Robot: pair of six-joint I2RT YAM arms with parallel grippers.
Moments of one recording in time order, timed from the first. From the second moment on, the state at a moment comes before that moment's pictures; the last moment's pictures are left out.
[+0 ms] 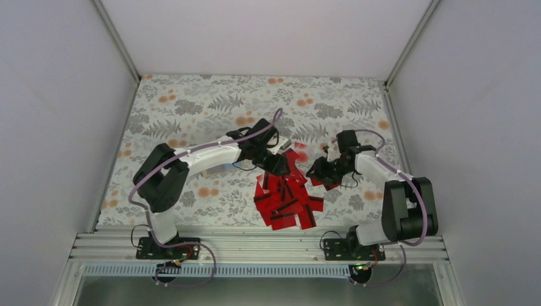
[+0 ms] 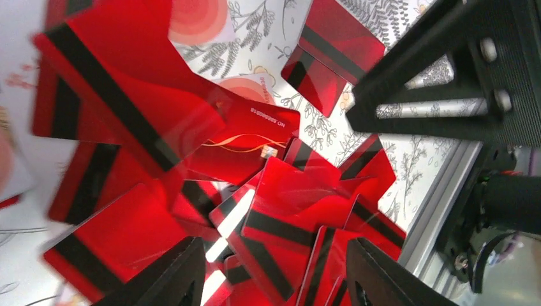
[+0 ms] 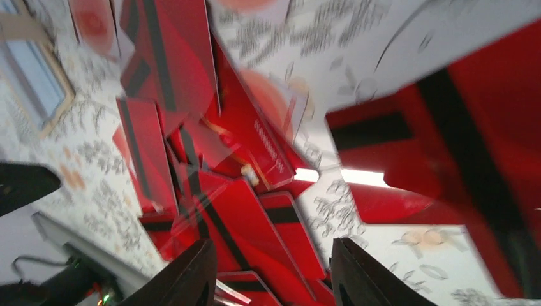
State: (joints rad) left arm -0.79 1.79 1.25 -0.47 0.46 -0.32; right arm 0.15 1.43 0.79 -0.69 -0.54 0.40
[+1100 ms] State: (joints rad) left arm -0.89 2.02 1.36 -0.50 0.54 -0.34; right arm 0.15 1.42 0.59 -0.57 -0.79 0.40
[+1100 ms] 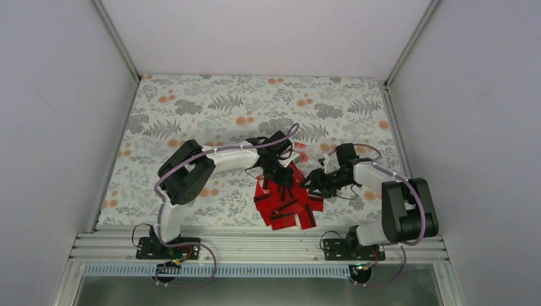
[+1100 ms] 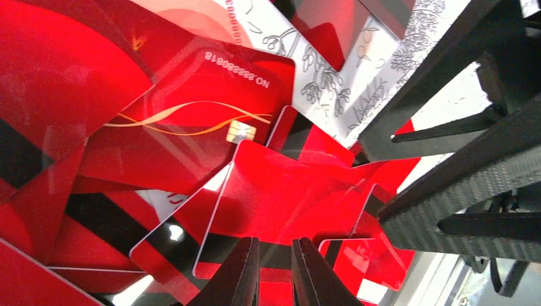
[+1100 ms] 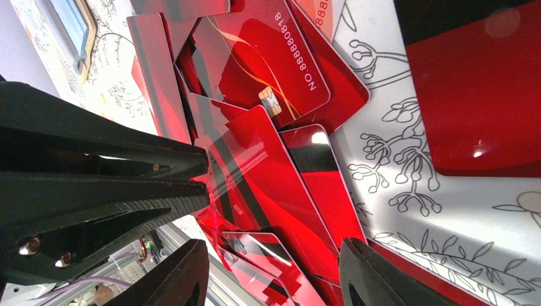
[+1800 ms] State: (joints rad) left arm -0.89 2.05 1.35 -0.49 0.47 -0.36; right arm 0.17 1.48 0.59 -0.56 -0.80 0.40
